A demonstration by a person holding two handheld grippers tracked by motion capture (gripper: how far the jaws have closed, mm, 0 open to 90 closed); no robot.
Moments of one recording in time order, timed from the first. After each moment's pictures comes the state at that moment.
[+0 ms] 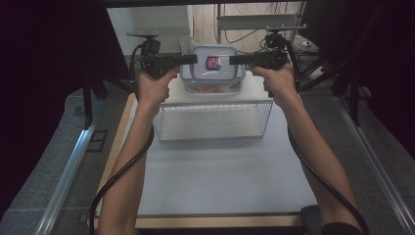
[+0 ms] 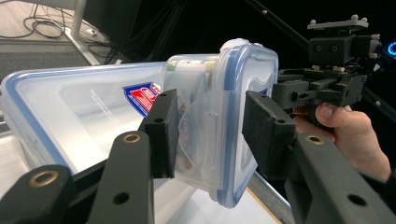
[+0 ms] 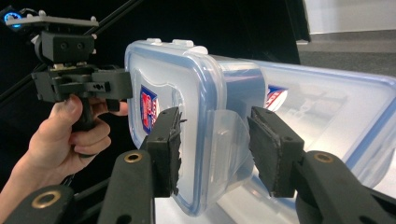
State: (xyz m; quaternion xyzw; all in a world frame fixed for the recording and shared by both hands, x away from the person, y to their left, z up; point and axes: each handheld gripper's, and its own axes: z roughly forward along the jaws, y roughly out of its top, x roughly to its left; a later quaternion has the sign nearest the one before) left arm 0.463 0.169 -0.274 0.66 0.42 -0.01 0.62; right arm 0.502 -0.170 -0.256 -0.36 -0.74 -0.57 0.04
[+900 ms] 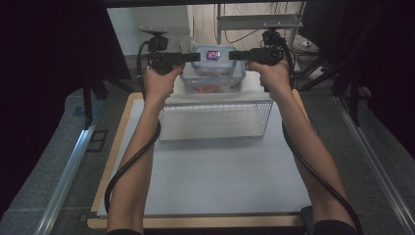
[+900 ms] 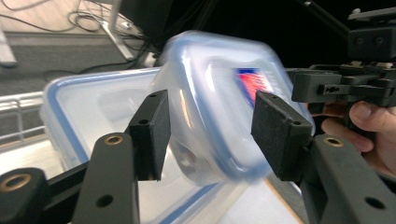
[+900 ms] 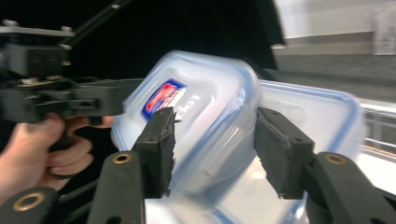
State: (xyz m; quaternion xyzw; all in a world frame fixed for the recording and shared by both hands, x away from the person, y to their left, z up) left arm 0.482 0.155 -0.274 0.68 0.47 0.04 0.57; right arm 0.525 -0.165 -0.264 -0.40 -0.73 -0.56 0.01
